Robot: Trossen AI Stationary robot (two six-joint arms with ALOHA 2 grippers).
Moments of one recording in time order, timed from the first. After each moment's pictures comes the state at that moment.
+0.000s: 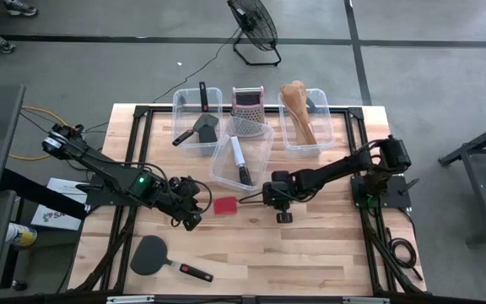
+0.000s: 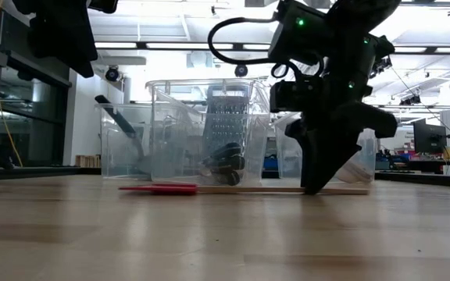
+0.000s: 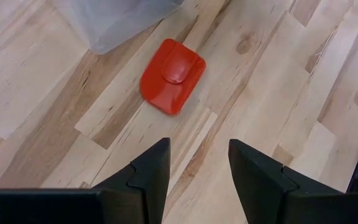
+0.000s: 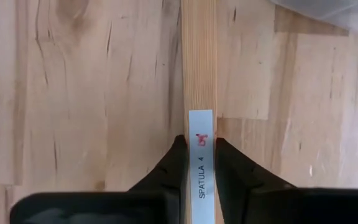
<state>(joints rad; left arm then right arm) -0.47 1.23 0.98 -0.76 -0.32 -1.05 0.15 1.83 0.96 -0.46 0.06 0.07</state>
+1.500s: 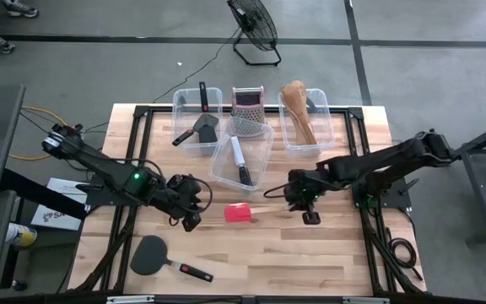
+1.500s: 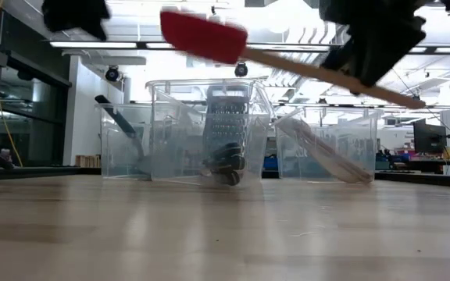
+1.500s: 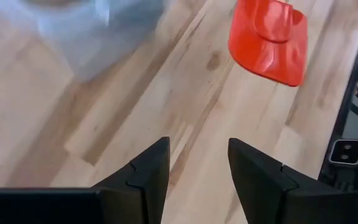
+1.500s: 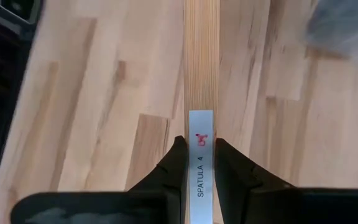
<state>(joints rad) -0.47 1.23 1.08 -0.79 -0.33 -0.98 0.18 1.36 0.95 -0.65 -0.18 0.11</state>
